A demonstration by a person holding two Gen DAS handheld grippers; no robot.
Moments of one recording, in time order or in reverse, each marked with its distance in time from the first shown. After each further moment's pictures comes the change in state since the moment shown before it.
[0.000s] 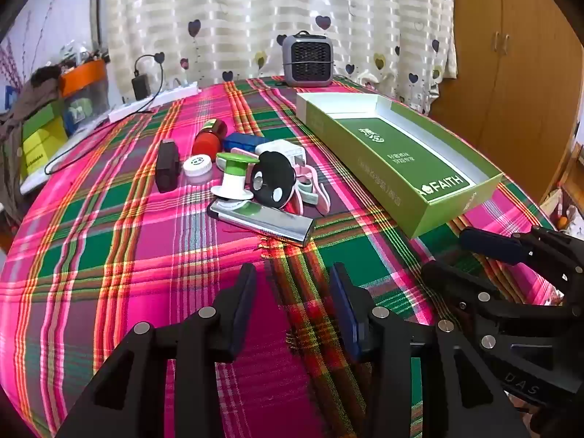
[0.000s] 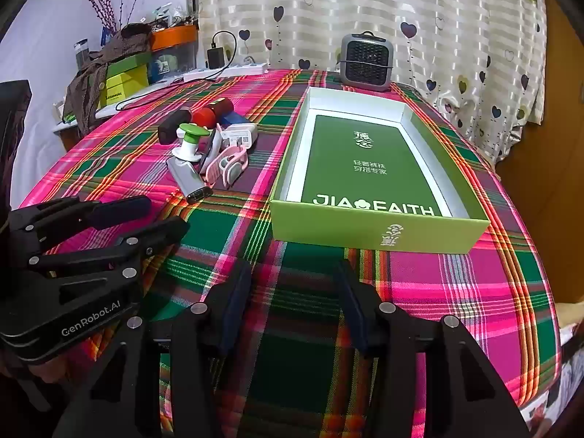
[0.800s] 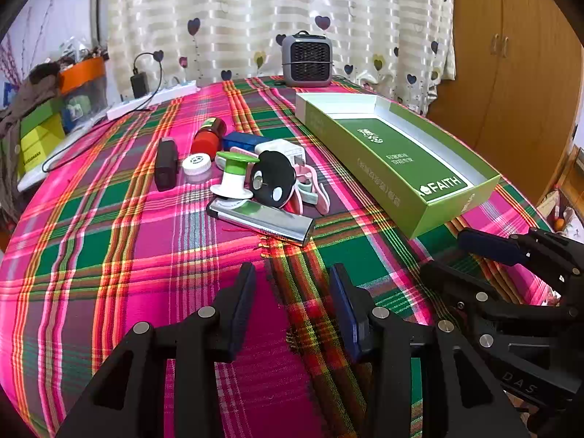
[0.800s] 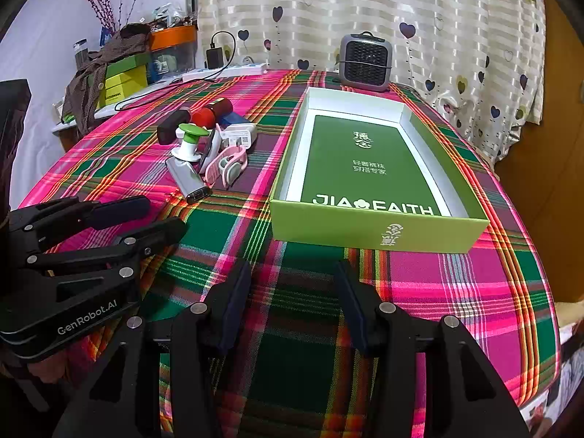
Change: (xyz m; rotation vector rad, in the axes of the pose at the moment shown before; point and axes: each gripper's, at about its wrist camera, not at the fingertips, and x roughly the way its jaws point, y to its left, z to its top) left arm 0.000 0.000 0.000 -0.004 0.001 -0.004; right arm 0.001 0.001 -0.001 -0.001 -0.002 -0.004
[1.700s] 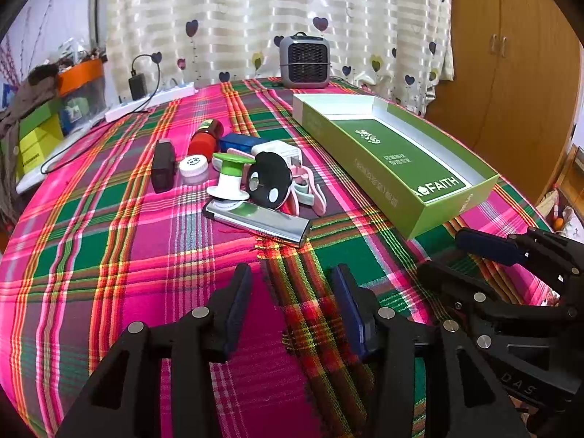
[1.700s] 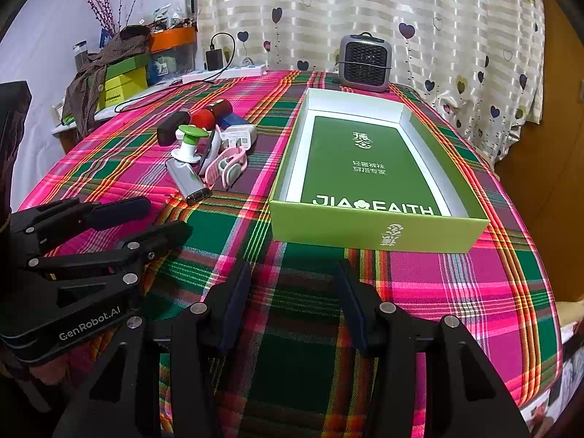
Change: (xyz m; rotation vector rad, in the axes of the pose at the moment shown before) left arm 0.000 0.000 0.000 -0.003 -0.001 -0.003; right arm 0.000 0.000 0.000 0.000 -0.002 0.000
